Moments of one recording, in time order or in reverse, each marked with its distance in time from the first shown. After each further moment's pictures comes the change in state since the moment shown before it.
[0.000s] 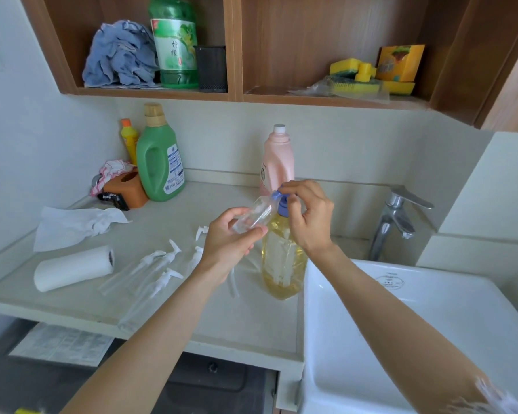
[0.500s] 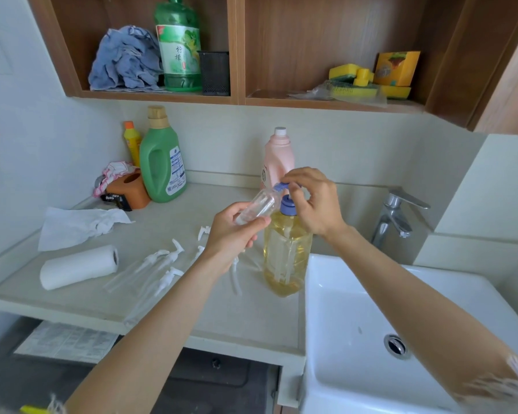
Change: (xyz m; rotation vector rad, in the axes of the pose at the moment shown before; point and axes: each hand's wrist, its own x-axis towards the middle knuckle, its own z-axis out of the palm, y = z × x) left_hand 0.003 0.010 -0.004 -0.013 -0.078 -0.020; right_hand 0.027 -0.005 -0.017 -0.099 -0.243 -0.042
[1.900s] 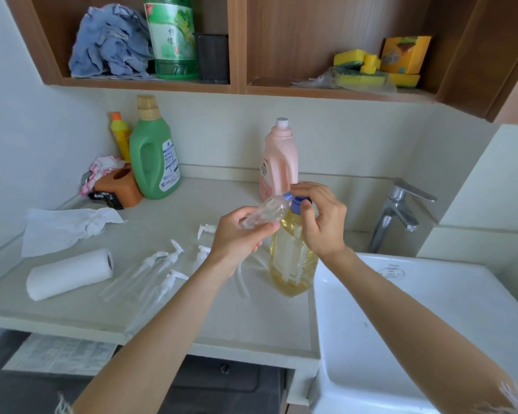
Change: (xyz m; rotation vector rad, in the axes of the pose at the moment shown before) left_hand 0.016 -0.016 -0.012 0.060 -0.054 -0.031; right_hand -0.032 -0.001 0.030 0.020 0.226 -0.022
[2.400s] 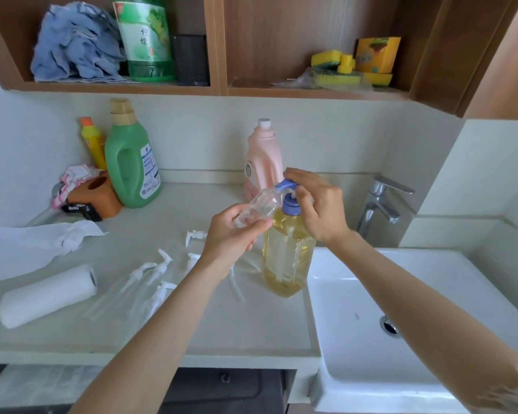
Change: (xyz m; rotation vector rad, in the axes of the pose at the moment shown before) left_hand 0.007 0.006 -0.007 -0.044 -0.094 0.053; right_hand 0.022 0.005 -0.015 -0.127 -0.156 0.042
